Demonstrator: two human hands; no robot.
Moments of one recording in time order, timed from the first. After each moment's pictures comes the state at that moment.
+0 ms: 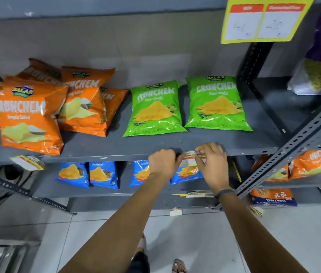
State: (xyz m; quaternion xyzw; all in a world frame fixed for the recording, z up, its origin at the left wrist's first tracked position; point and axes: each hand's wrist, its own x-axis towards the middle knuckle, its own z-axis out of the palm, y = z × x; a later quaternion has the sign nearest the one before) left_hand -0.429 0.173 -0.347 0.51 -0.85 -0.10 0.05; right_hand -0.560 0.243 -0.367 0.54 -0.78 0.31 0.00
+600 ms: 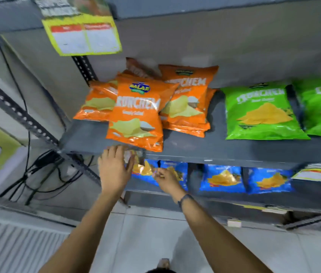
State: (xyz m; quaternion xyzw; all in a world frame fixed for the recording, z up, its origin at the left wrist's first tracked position) left_hand -0.019 0.057 -0.352 0.62 -0.75 0.09 0.19; right_hand -0.173 0.085 -0.427 0.50 -0.62 0.32 -0.50
